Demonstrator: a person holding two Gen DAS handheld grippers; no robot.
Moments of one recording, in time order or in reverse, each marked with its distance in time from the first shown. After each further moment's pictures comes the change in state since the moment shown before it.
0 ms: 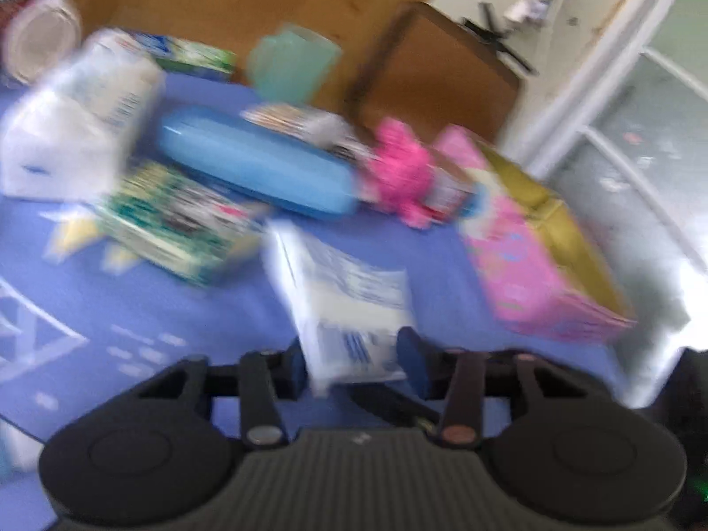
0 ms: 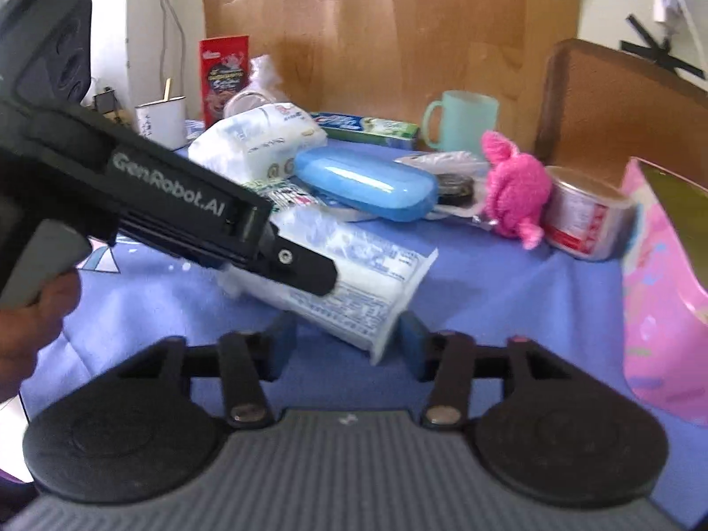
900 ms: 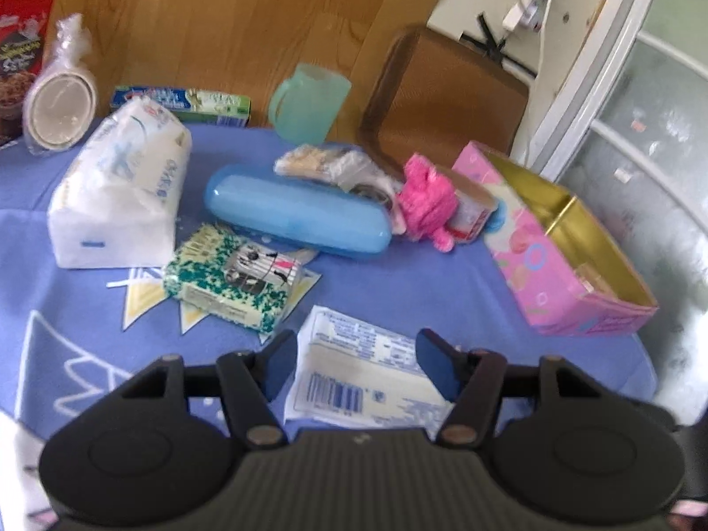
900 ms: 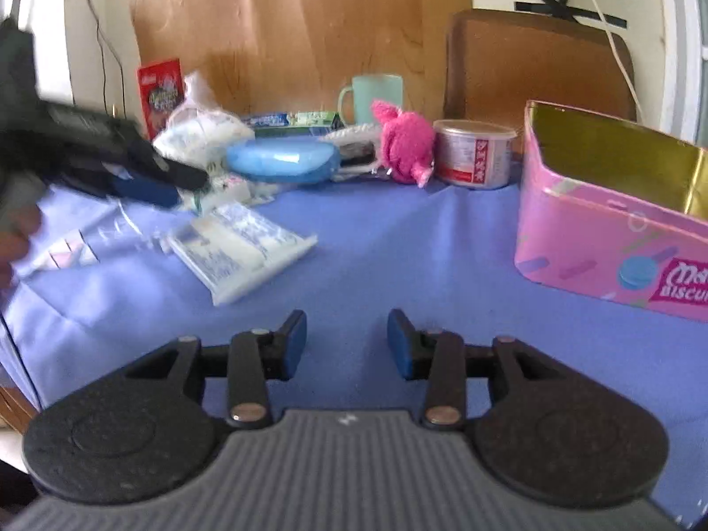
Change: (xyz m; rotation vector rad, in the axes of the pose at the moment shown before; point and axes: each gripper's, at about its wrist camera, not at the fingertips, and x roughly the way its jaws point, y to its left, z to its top) left arm -0.024 0.009 0.020 0.112 -0.042 0.159; right arm -0.052 -0.033 -0.026 0.163 -0.016 -0.068
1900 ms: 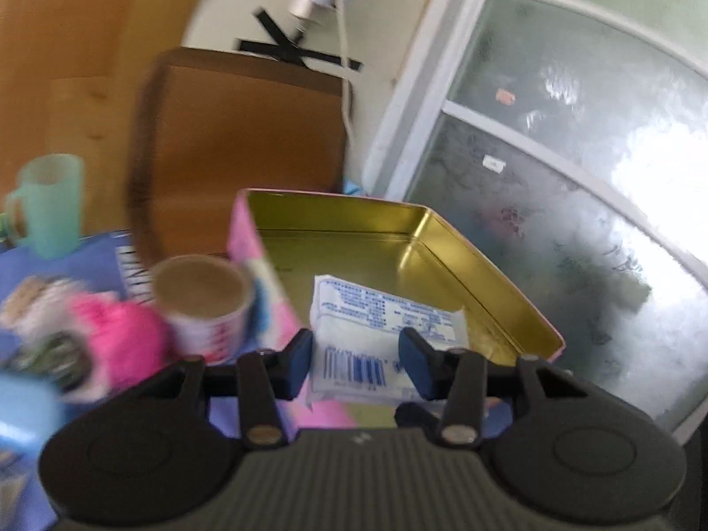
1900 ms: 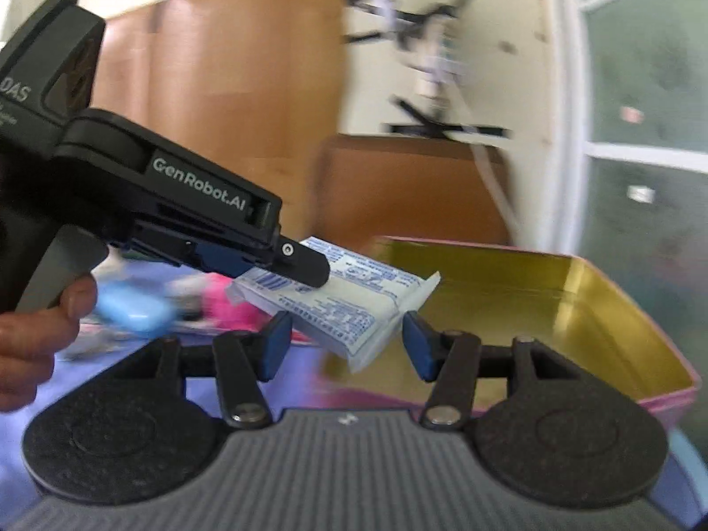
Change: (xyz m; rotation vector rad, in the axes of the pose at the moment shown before) left arm 0.098 -0.193 0.074 0.250 -0.046 -0.250; right arm -0.034 -0.093 0.047 0.008 -0.254 -0.370
